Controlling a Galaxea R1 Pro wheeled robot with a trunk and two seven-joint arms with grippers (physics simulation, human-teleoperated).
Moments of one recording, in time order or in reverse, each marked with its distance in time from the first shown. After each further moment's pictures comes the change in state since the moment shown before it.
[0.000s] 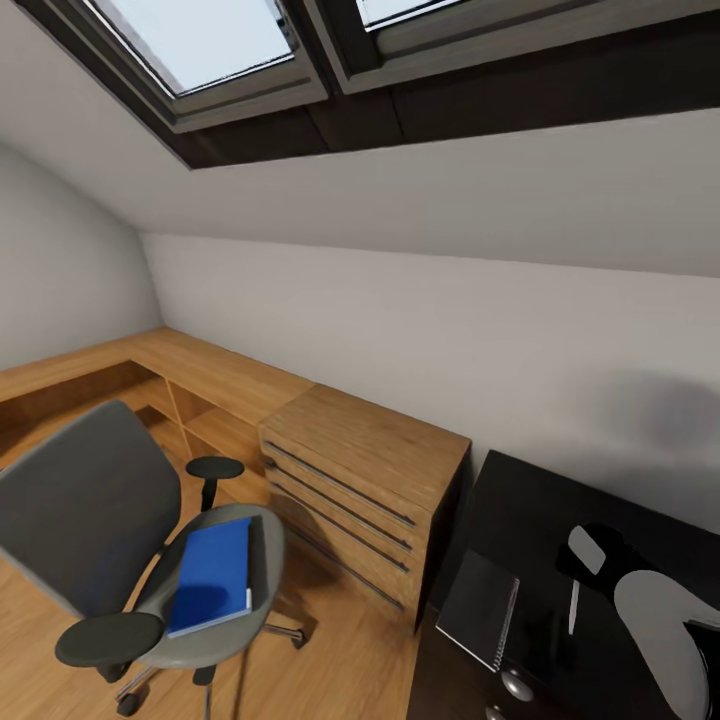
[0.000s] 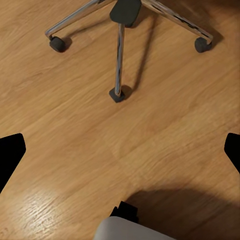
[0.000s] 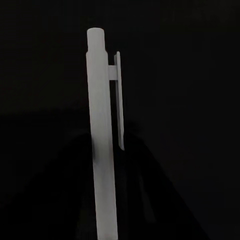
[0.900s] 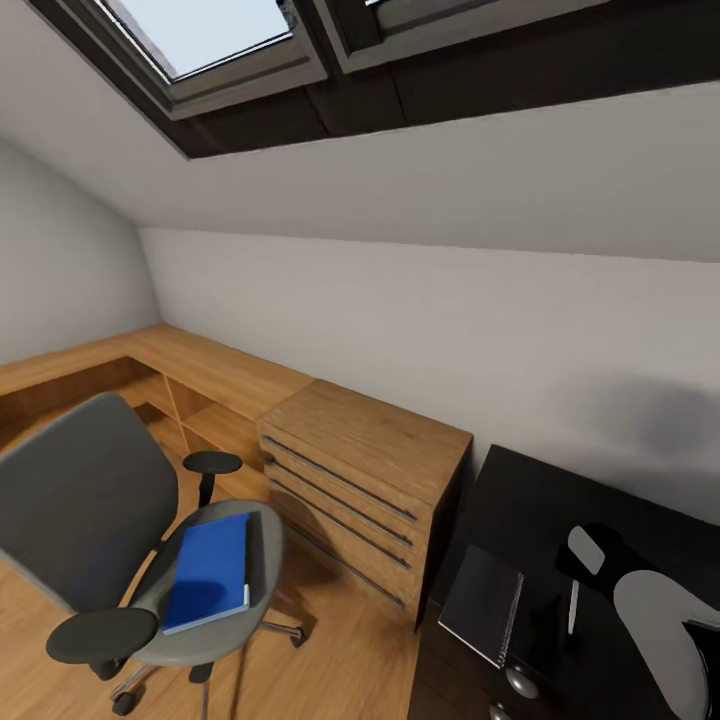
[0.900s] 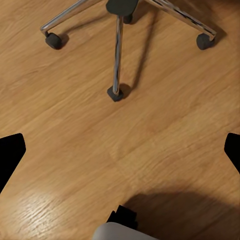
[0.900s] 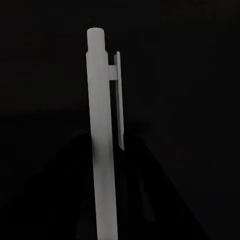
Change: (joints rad) left arm 0.000 0.000 0.001 0.000 0.001 0.000 0.000; right arm 0.000 0.001 0.000 0.000 0.002 -0.001 0.000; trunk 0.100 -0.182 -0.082
